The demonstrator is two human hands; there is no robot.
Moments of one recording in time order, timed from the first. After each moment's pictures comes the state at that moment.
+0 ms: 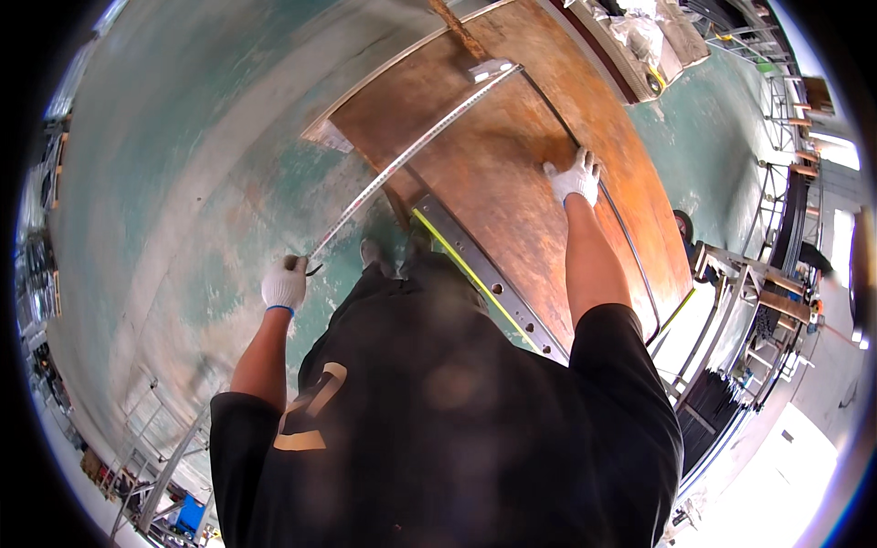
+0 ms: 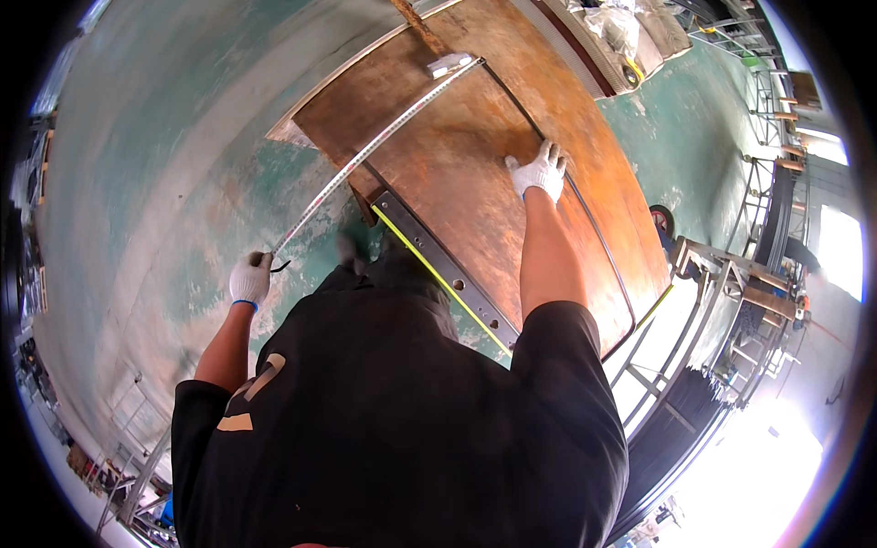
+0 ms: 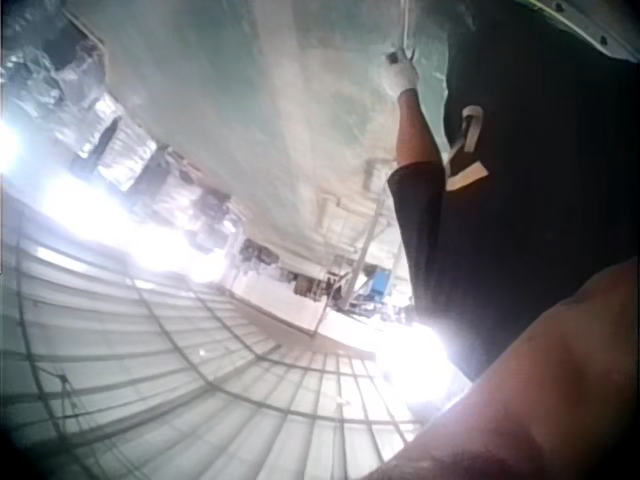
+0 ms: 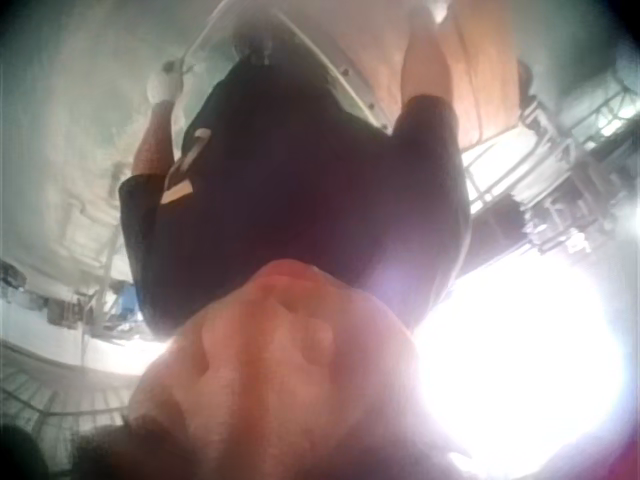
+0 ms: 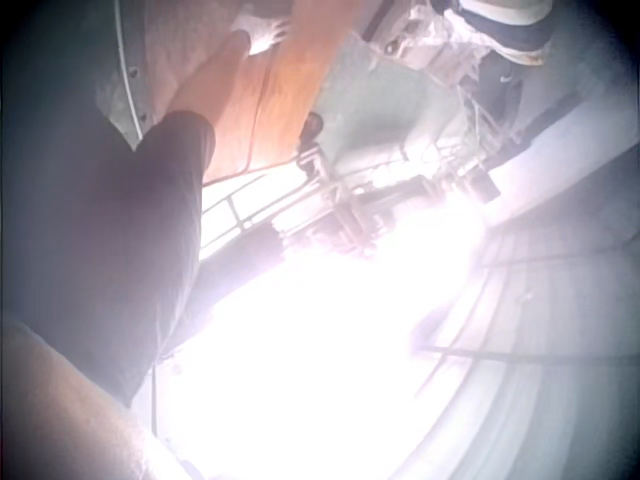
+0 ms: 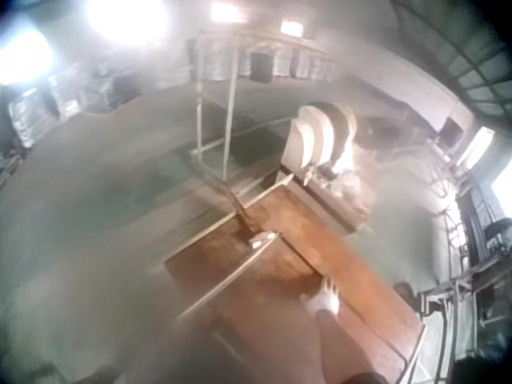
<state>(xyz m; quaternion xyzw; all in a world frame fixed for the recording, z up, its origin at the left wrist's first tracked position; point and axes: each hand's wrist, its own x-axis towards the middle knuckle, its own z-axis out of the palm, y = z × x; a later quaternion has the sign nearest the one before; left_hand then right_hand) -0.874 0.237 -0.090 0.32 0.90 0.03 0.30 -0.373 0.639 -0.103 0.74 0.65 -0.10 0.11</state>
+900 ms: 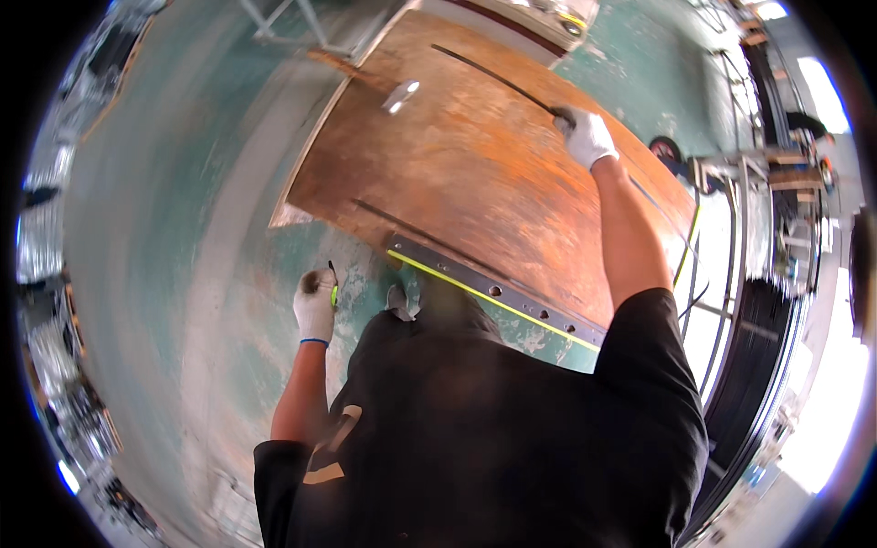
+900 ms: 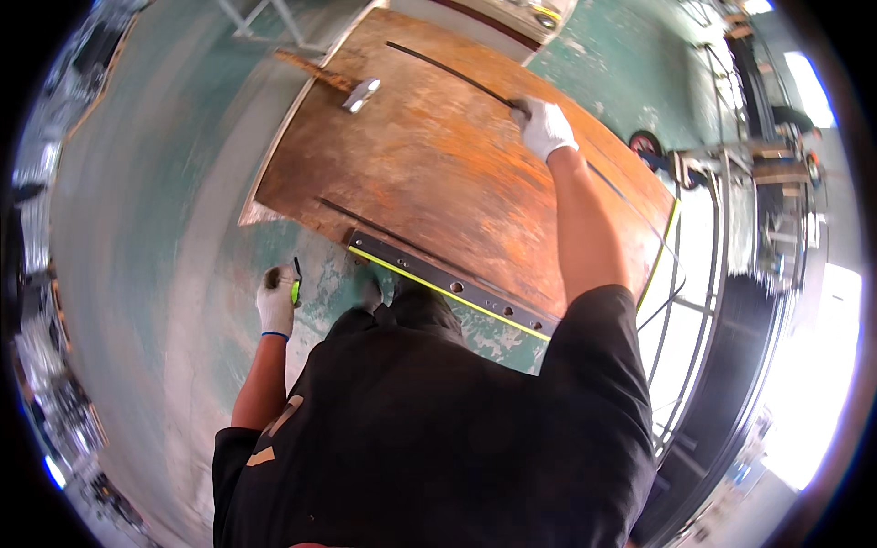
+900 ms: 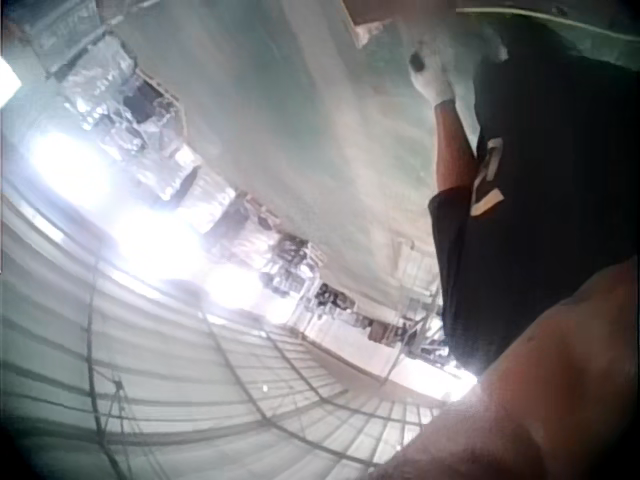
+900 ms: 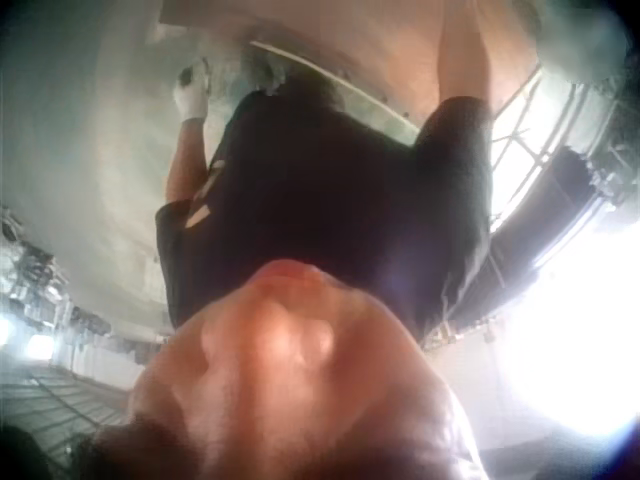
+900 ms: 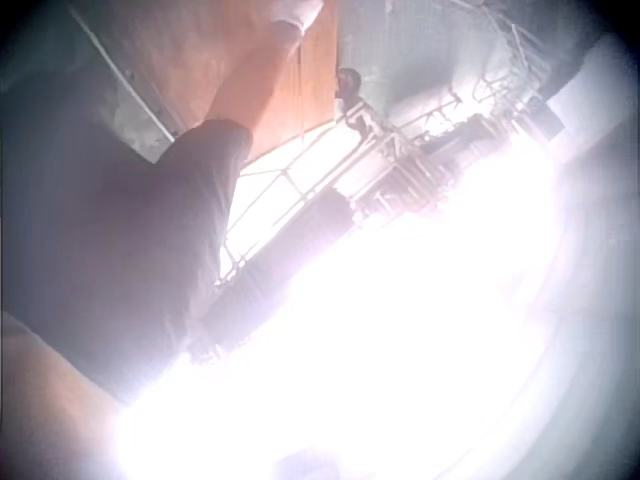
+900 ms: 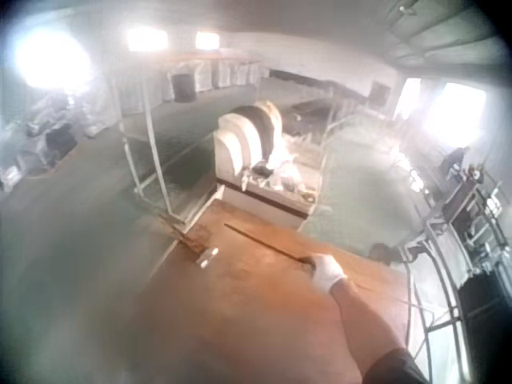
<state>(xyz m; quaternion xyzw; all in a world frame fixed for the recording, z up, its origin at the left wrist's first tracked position) -0.817 0.348 -0.076 0.24 0.76 0.41 0.44 -0.277 0.660 0.019 0.63 0.74 -0.16 -0.17</state>
